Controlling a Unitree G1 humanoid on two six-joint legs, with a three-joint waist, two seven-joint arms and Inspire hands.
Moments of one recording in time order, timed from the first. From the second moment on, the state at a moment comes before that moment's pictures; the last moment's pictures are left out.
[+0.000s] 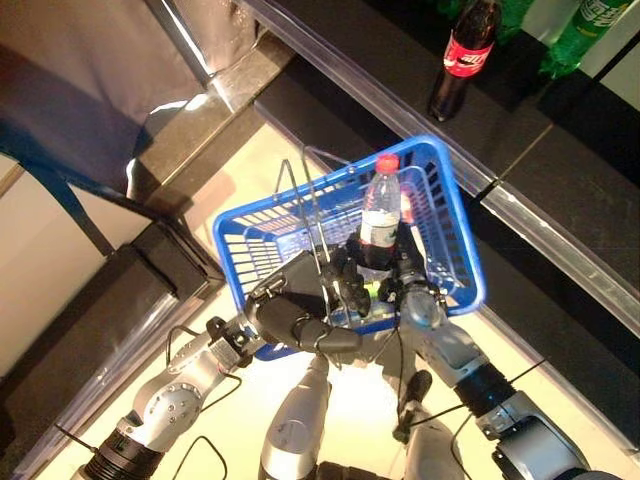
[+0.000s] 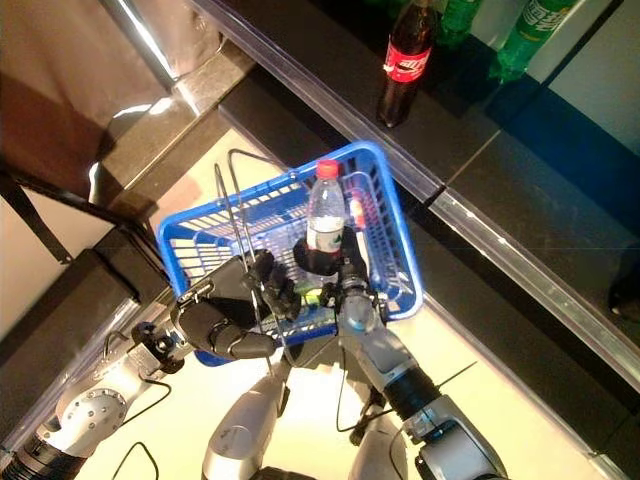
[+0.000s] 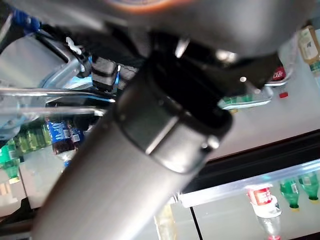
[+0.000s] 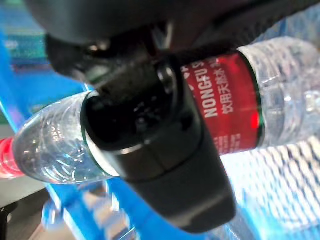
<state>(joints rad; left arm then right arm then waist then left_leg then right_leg) -0.08 0.65 -0.30 -0.27 -1.22 0.10 -0.64 -0.49 -0.28 0.46 0.27 0.43 0.12 -0.52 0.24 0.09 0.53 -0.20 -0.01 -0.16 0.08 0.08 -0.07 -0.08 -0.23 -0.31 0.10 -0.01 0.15</state>
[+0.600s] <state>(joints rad) -0.08 0.64 -0.30 -0.26 -1.17 0.16 -0.69 -0.46 -0.17 0.44 0.50 0.92 -0.01 -0.38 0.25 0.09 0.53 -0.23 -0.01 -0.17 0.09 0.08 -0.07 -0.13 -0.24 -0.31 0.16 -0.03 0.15</state>
